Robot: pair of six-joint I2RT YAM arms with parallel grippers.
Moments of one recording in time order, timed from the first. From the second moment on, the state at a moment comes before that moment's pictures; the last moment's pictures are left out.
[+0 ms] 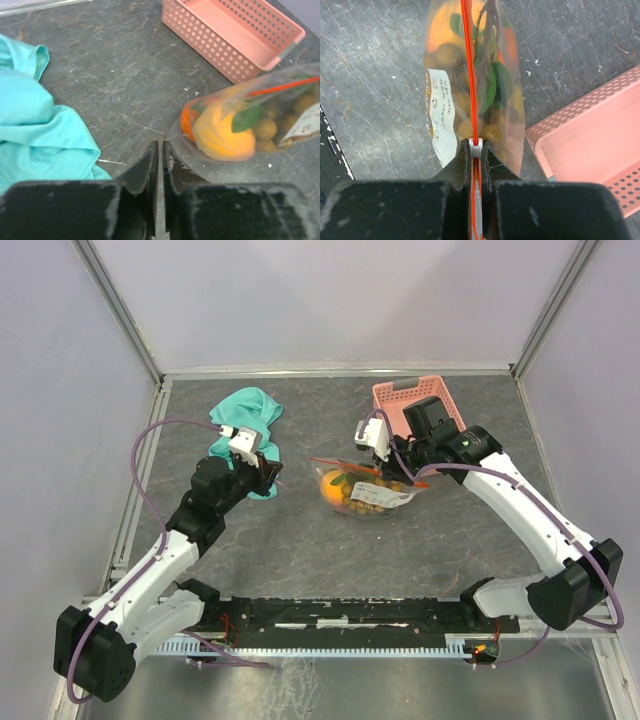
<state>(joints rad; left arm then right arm) -0.43 0.90 0.59 0.10 0.13 -0.14 0.54 1.34 1.35 -0.91 -0.35 -0.66</state>
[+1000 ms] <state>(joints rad) -0.57 1.21 0.97 -0.06 0.74 0.53 0.54 1.38 1.37 -0.88 -0.49 -0.65</state>
